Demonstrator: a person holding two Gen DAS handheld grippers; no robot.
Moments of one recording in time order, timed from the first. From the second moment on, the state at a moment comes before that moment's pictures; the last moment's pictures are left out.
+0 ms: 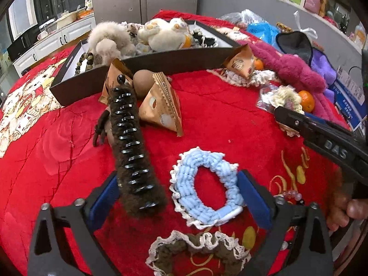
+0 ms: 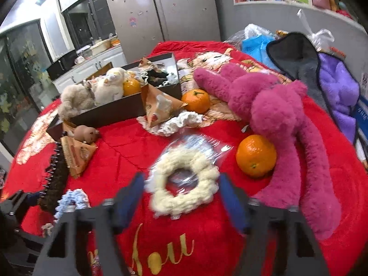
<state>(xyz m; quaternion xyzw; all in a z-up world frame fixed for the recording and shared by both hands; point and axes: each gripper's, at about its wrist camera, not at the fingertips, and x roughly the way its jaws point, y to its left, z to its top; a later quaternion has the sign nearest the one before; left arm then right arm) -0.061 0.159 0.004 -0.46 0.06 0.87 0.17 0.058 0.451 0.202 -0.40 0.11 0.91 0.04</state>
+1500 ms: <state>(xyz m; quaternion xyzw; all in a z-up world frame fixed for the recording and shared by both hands) 0.000 0.120 0.106 -0.37 0.01 0.90 0.24 0.111 0.390 0.282 -0.32 0.07 0.95 -0.03</state>
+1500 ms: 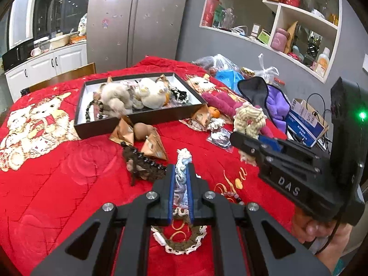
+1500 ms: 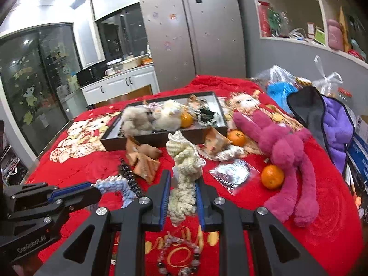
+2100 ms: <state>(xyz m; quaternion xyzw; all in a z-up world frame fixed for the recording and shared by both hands) -0.034 0.077 0.106 -0.38 -0.01 0.91 0.18 0.092 0.350 0.288 -0.31 0.06 0.94 -0.07</state>
